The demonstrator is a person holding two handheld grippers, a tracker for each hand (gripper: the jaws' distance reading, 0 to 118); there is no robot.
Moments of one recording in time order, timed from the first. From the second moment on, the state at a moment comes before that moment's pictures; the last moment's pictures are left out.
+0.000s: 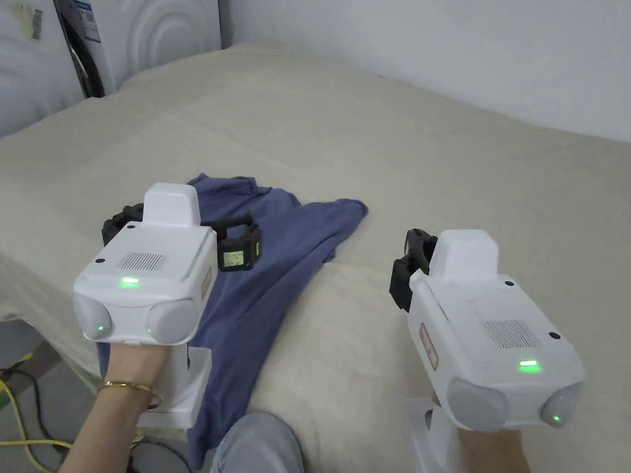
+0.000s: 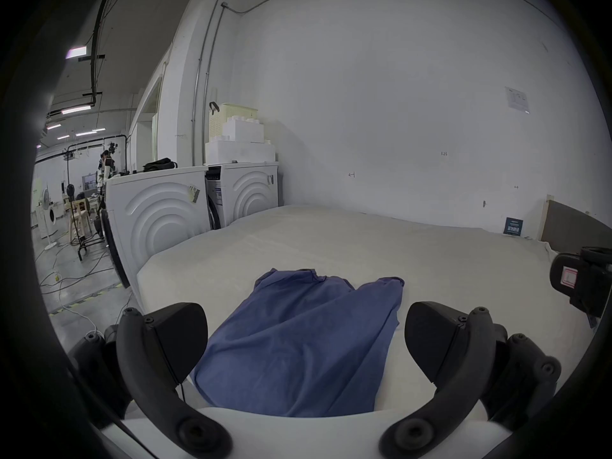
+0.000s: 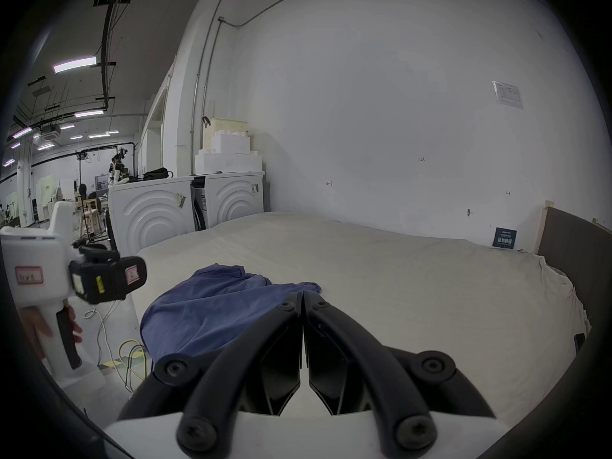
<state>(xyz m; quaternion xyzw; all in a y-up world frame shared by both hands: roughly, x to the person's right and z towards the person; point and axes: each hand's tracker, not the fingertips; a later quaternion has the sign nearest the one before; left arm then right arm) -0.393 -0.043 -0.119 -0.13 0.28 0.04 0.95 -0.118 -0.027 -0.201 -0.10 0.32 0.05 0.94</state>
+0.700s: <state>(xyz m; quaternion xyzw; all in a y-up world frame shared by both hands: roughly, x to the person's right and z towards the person) -0.506 -0.108 -0.370 -0.41 0.16 0.10 0.89 -0.168 -0.050 -0.285 -0.14 0.31 0.05 0.94</state>
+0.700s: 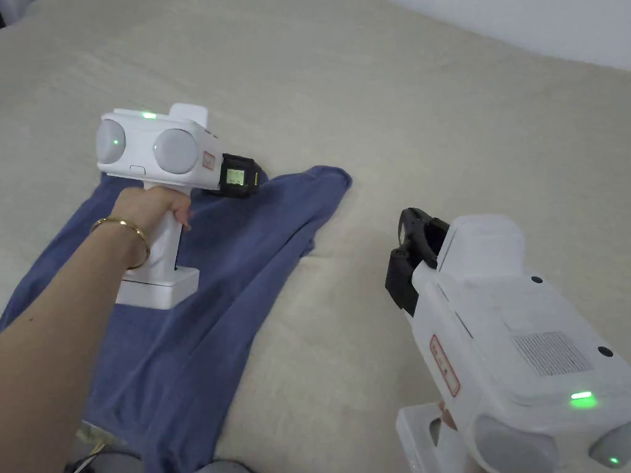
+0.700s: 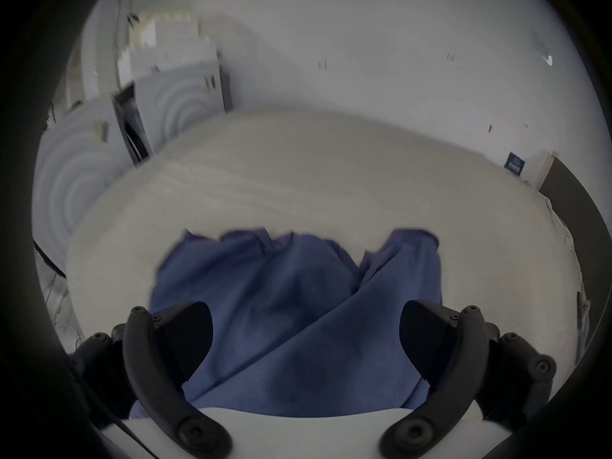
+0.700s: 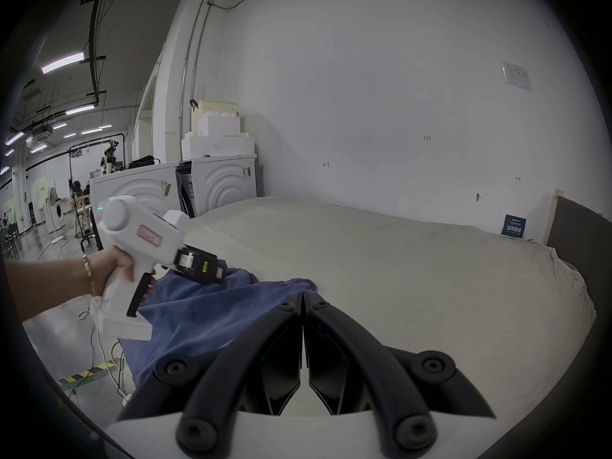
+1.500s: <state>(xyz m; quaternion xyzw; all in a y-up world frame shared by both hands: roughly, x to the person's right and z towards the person) -0.485 -0.124 -0.384 -0.47 0.17 0.08 0.86 -0.141 -0.065 -0.280 -0.20 0.30 0.05 0.93</state>
